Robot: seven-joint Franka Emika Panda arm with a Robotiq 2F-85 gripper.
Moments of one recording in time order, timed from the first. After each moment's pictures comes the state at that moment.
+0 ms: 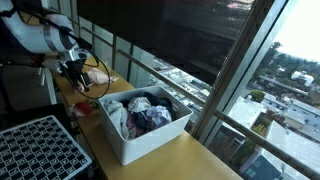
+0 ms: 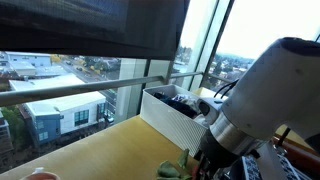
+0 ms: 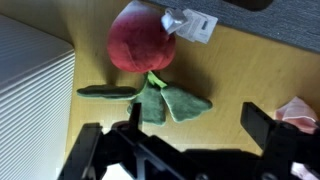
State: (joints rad) arm 0.44 0.25 0.17 -2.43 -0.66 2.70 0.81
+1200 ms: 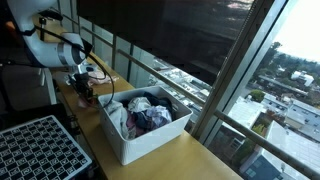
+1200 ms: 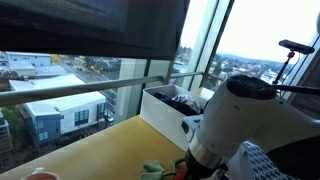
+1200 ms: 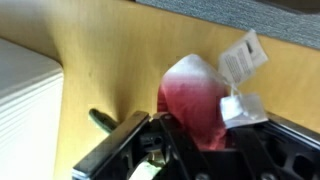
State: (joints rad) arm 0.47 0.45 0.09 -2.32 -0.67 2.71 0.81
